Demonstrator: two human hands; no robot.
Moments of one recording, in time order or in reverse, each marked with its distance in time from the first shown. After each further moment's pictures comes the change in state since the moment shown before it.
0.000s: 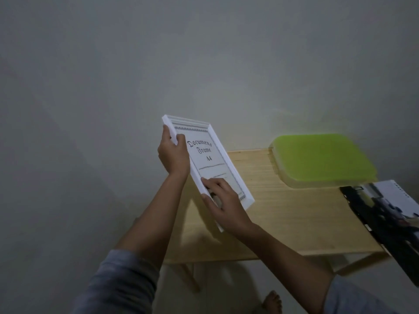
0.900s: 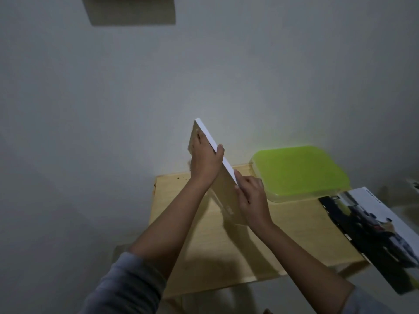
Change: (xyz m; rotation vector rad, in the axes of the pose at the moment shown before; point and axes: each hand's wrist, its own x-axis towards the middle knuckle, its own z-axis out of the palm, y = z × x) left_hand -0.030 0.050 0.093 0.271 -0.469 0.330; right_hand 0.024 0.047 -0.086 -0.210 0.435 0.006
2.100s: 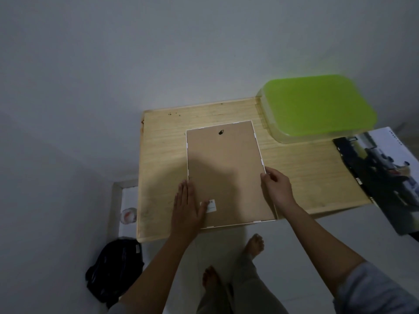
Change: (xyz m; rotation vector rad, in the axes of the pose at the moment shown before) left_hand -0.216 -0.199 0.061 0.341 -0.407 -0.137; right_hand -0.088 0.113 -0.004 0.080 -0.142 0.847
